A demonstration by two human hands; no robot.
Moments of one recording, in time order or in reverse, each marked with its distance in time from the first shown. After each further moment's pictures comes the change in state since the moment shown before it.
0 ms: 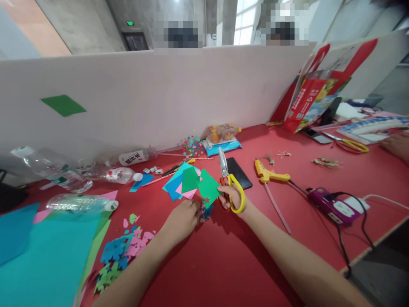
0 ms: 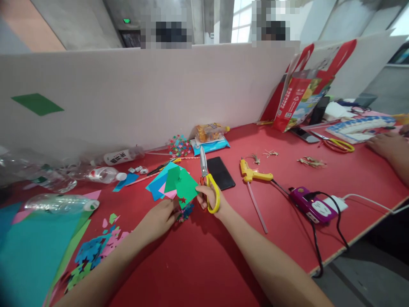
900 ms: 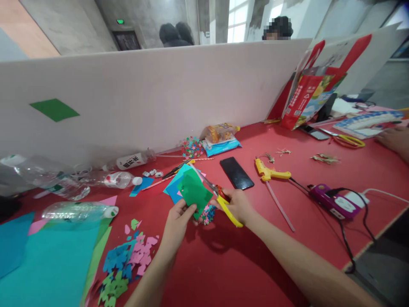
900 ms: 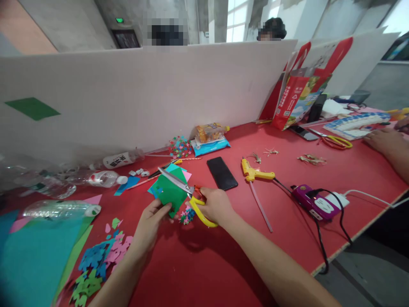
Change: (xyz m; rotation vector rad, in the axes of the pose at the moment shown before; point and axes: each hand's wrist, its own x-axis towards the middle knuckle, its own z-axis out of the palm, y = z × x) left_hand -0.007 0.011 -0.002 -1.171 0.326 -0.304; right_hand -0.032 -0.017 0.020 -0.511 0.165 -0.312
